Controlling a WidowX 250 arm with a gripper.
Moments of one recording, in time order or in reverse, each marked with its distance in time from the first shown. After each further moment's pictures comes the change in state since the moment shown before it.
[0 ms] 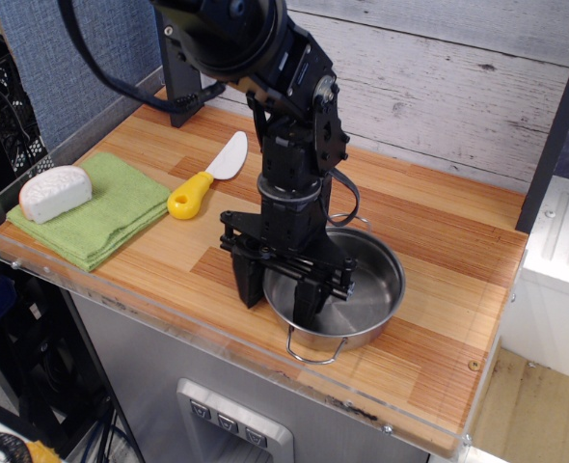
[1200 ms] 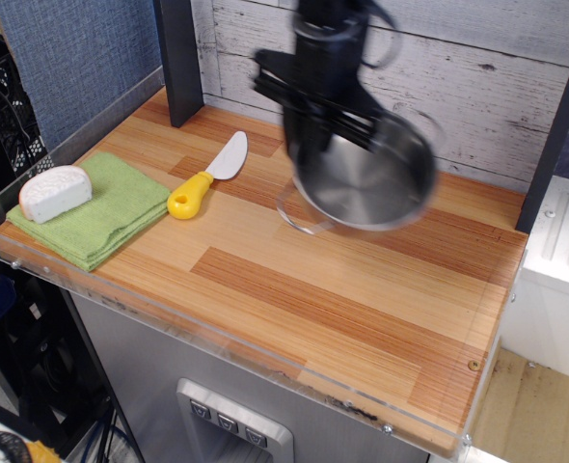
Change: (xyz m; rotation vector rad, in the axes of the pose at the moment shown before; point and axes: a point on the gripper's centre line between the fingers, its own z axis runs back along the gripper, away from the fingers) arm 0.069 0.034 0.088 0.121 -0.216 -0.079
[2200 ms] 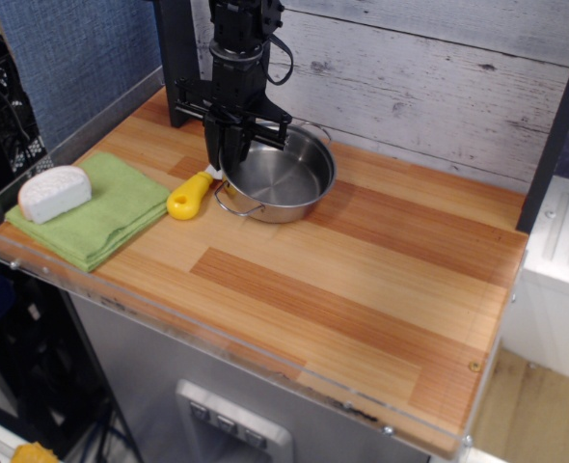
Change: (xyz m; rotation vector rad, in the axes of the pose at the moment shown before) arm 0.009 0.065 -0.075 0.027 0.173 0.169
